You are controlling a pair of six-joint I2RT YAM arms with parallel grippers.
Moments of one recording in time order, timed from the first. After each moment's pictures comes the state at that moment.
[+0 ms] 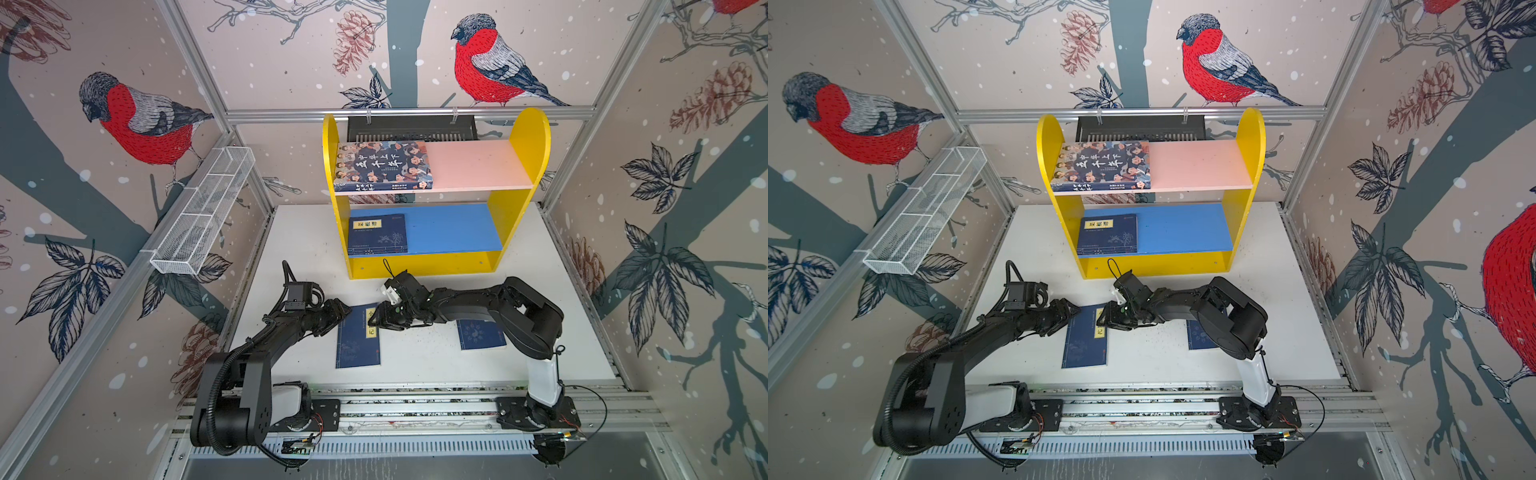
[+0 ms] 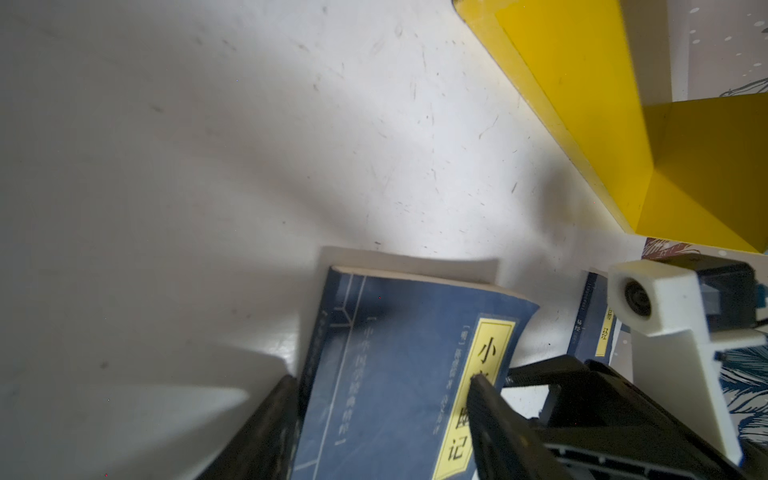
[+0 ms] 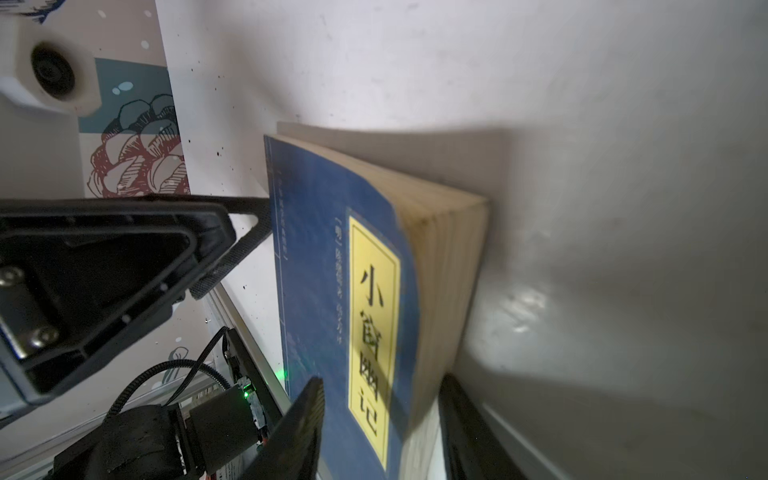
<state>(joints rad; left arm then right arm) -0.01 1.26 0.44 -0.23 0.57 -0.60 0.93 1.99 1.10 0.05 -0.50 0.94</state>
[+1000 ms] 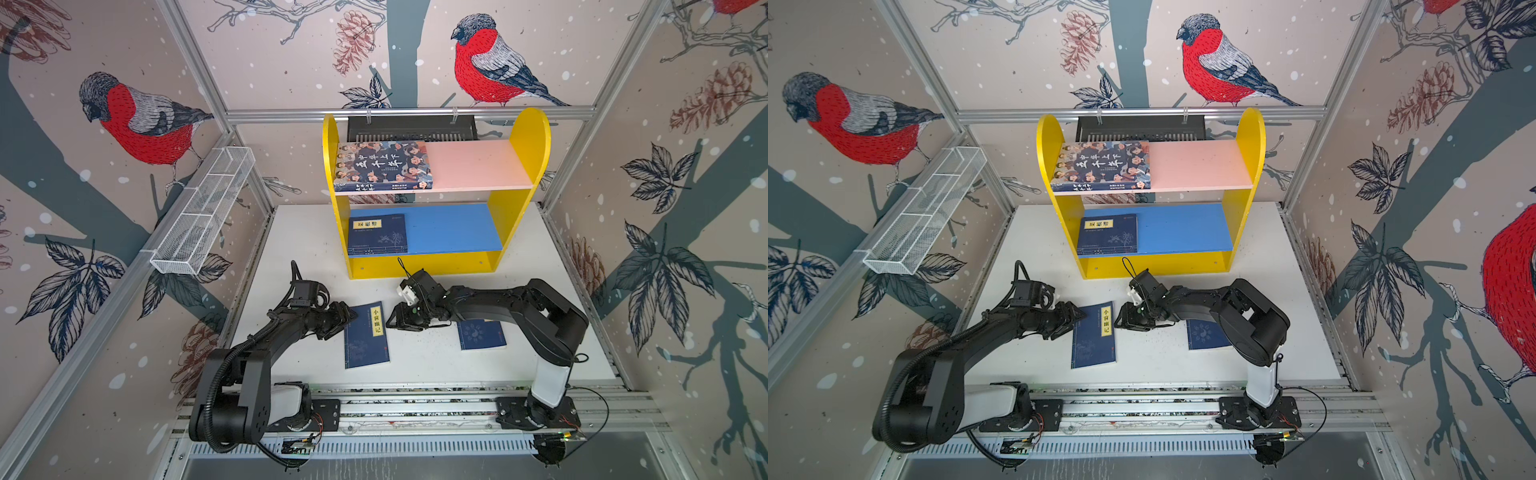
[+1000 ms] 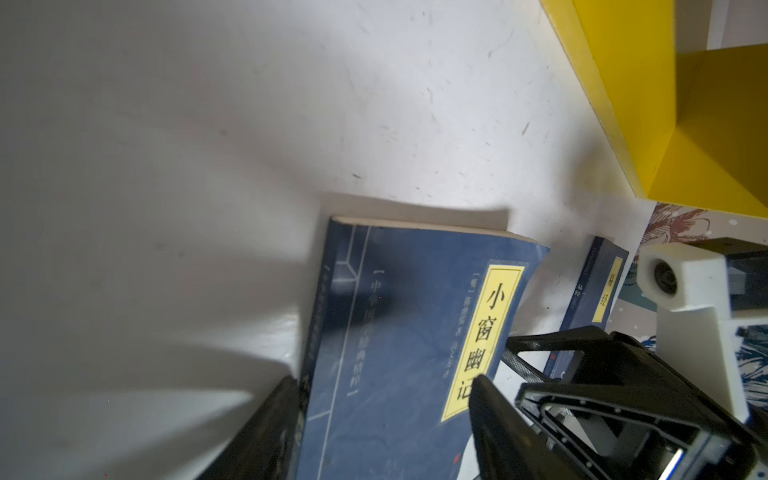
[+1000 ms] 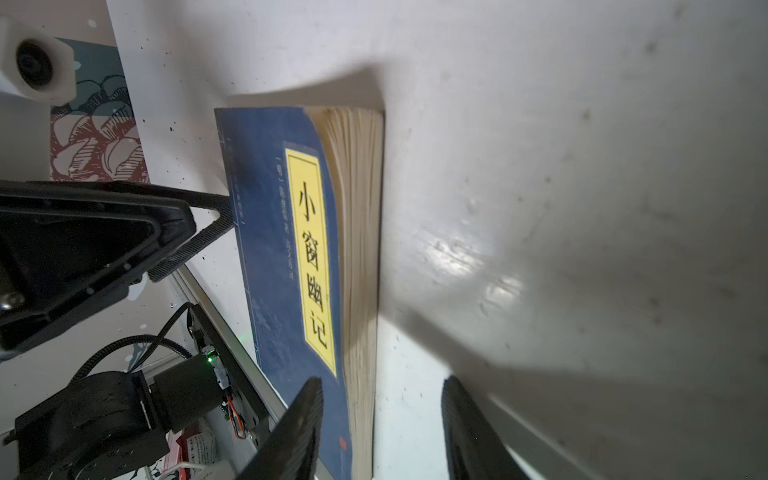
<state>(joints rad) -0.07 1.29 0.48 -0.33 0.59 -0.59 0.88 1.86 0.99 -0.09 -0.52 0.83</state>
